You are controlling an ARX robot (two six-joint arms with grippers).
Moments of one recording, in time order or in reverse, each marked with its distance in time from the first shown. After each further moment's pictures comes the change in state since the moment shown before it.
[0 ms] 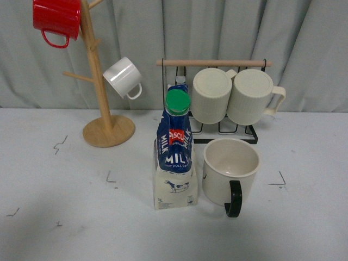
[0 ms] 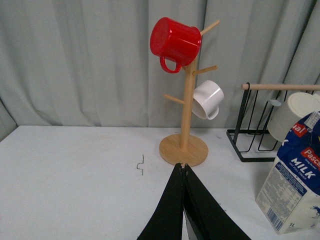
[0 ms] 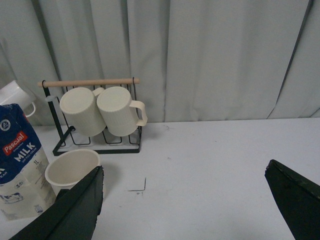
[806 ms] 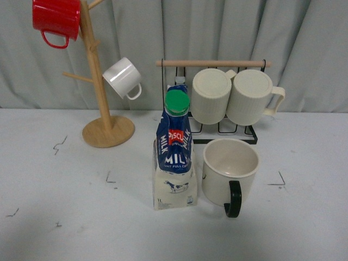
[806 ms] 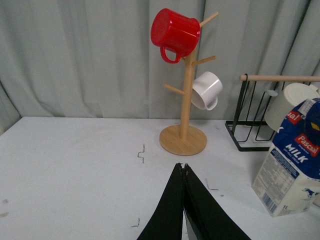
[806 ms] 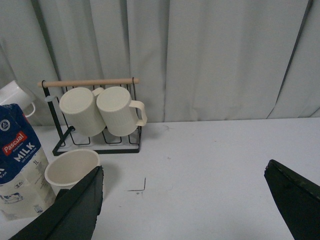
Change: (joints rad) left arm 0.000 -0.339 0.001 -0.358 -0.001 0.000; right arm 0.000 0.000 0.000 0.000 0.000 0.000
